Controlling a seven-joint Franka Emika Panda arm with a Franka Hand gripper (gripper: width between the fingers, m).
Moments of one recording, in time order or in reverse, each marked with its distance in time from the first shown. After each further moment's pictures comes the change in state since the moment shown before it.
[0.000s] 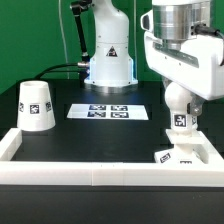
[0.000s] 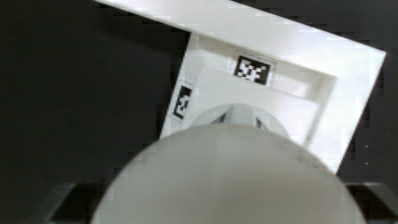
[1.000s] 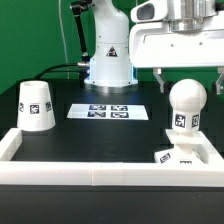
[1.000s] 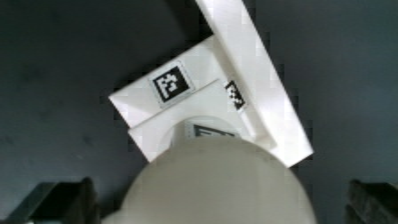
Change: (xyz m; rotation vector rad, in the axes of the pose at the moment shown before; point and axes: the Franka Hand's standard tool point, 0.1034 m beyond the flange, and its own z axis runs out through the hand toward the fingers) arm -0.017 0.004 -0.020 0.101 0.101 -0.853
